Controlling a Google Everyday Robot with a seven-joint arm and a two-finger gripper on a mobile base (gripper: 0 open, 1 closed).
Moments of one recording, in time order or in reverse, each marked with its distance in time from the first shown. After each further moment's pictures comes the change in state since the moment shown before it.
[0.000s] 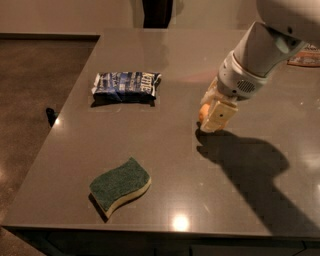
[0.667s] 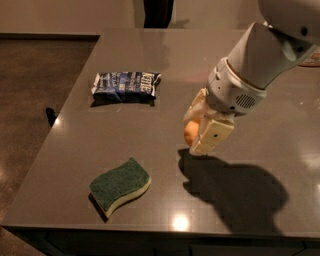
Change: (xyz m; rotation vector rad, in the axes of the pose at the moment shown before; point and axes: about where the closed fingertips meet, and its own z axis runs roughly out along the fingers) arm -0.039 0.083 -0.013 -0.079 -0.067 -0.160
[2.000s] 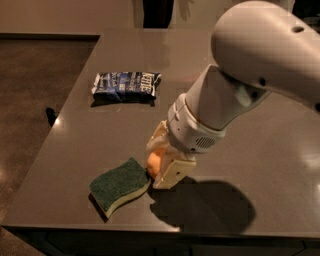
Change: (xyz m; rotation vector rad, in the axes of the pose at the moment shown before) arm -0.057 0.053 0.061 -0.032 -0.069 -0.144
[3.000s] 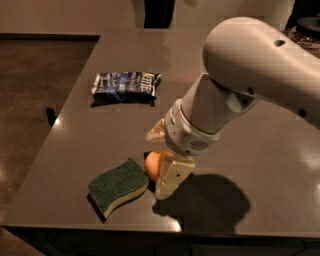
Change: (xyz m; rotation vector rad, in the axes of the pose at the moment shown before) arm 0.008 -0.010 0.018 0.010 0.012 0.018
